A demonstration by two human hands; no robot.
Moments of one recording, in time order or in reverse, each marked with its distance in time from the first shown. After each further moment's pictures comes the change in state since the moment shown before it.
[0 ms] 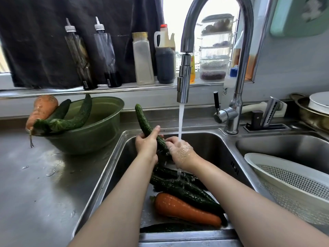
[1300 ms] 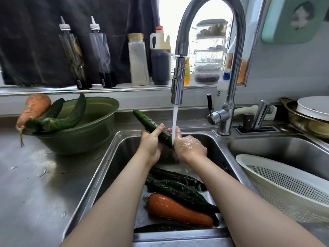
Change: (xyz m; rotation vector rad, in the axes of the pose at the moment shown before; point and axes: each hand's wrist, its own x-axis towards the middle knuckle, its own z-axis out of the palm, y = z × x) left_hand -0.023 0.006 0.022 -0.217 -0.373 -0.029; right_hand -0.005 -0.005 -0.032 -0.349 0.192 0.353
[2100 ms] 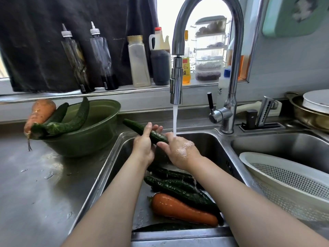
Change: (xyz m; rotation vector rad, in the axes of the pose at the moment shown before) left_hand 0.008 0.009 -0.019 0.013 0.171 -0.023; right_hand -0.008 0.000 0.011 -0.008 -0.016 -0.528
